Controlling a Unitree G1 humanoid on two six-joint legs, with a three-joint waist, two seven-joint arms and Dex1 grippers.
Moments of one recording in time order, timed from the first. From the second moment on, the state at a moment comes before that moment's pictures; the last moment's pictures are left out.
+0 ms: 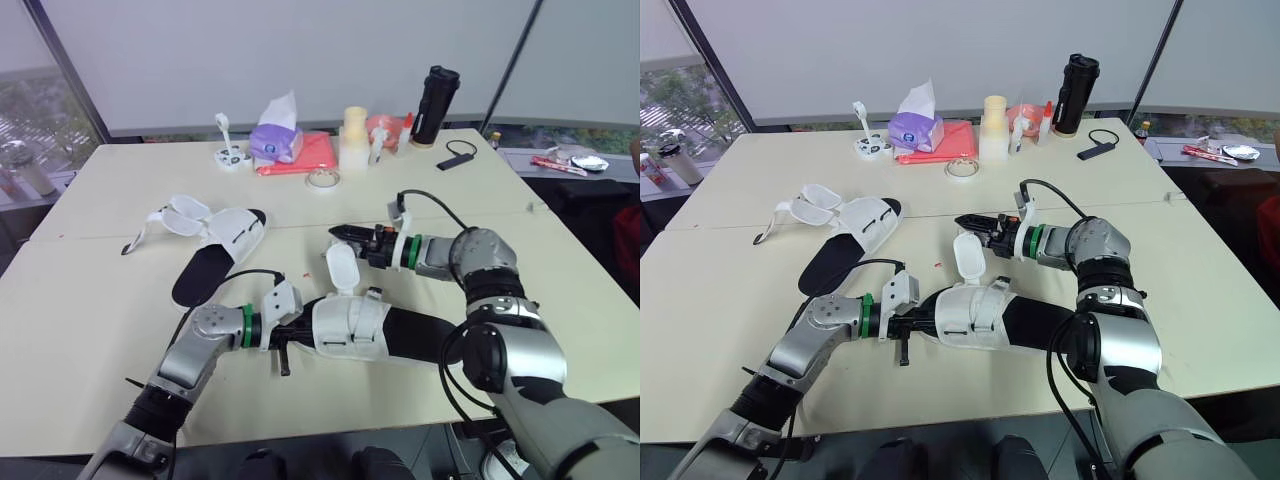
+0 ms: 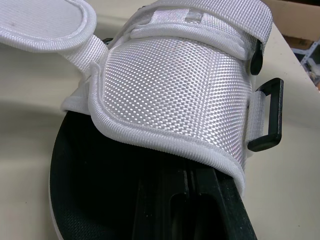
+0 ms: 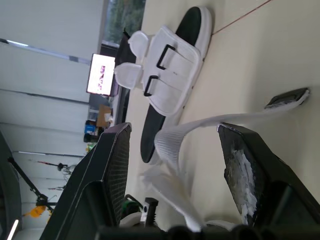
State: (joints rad) left arm -0.36 0.43 -0.28 0.05 -0.23 0.23 -1.06; right arm -1.07 -0.28 -0.35 0.87 0.65 1.21 0.67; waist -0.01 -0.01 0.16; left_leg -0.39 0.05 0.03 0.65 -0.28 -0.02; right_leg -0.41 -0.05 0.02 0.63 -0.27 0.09
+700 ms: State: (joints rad) left arm -0.35 0.45 -0.29 0.03 -0.23 0.24 -1.03; right arm -0.75 -0.37 0.03 0.12 0.52 0.80 1.03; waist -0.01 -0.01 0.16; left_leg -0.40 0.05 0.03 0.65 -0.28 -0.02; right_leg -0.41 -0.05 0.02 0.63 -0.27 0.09
